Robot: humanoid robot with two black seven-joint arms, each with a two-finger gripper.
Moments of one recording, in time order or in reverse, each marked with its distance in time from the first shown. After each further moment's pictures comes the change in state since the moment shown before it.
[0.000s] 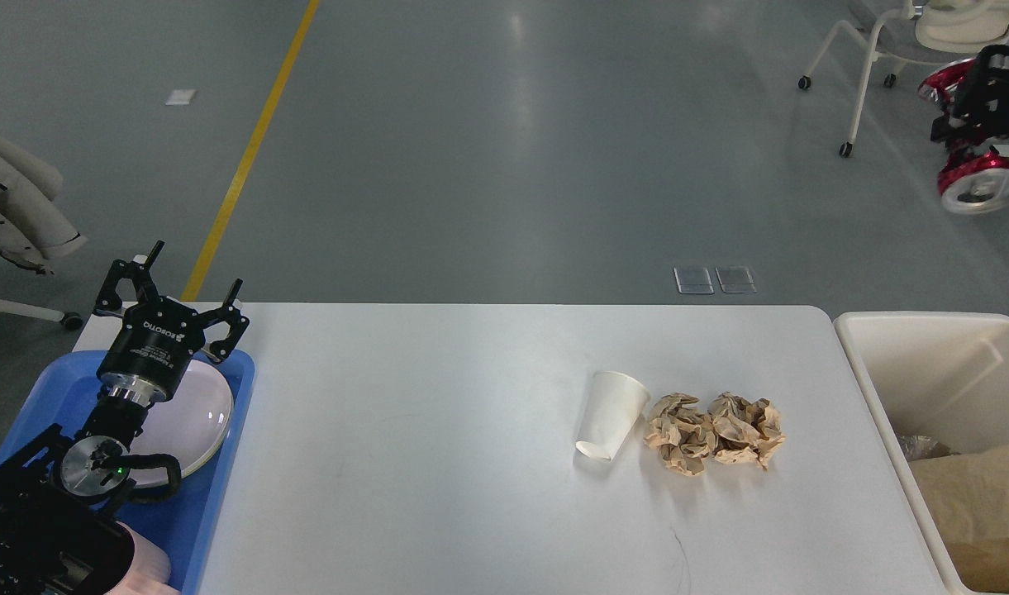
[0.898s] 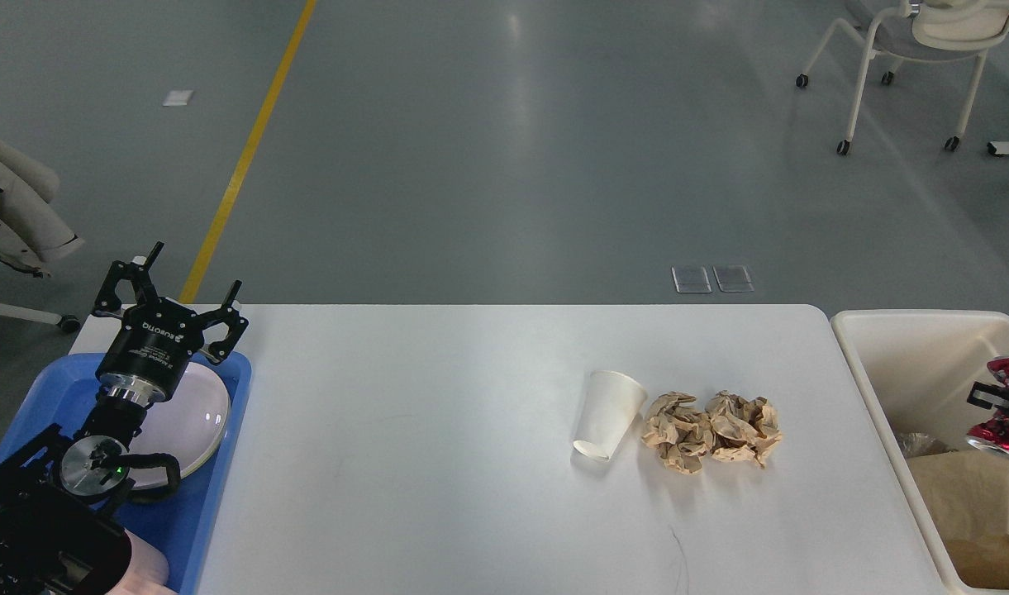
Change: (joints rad) left arm 0.000 0.002 0.001 0.000 0.000 0.001 0.001; right arm -1.587 0.318 0.196 -0.908 0.207 -0.858 0.146
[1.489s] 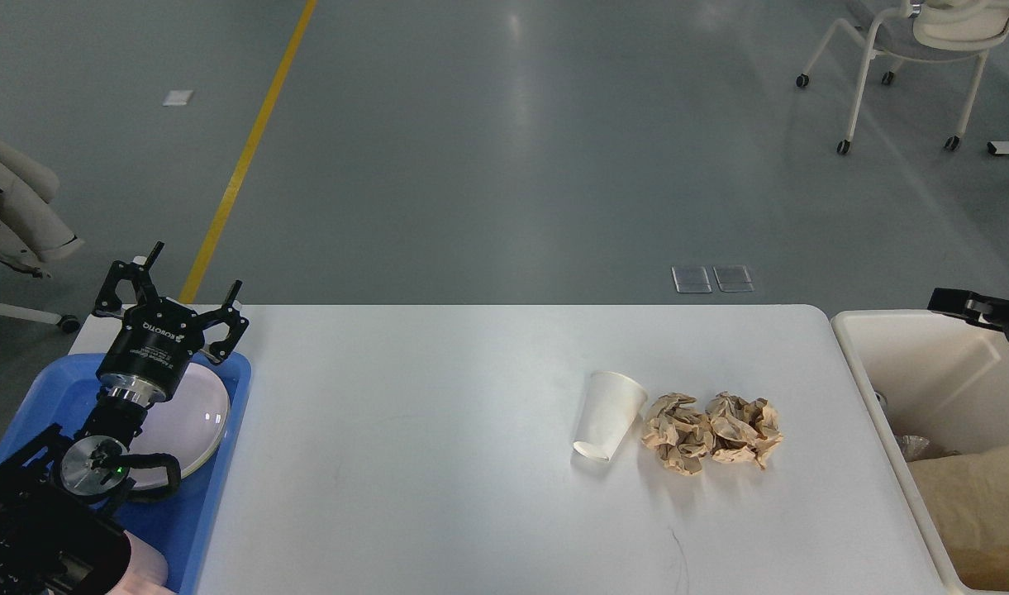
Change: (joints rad) left arm 0.000 -0.001 0.000 0.000 0.000 -0.001 0.000; right arm 0.563 -0.175 -0.192 0.523 -0.086 0.082 0.000
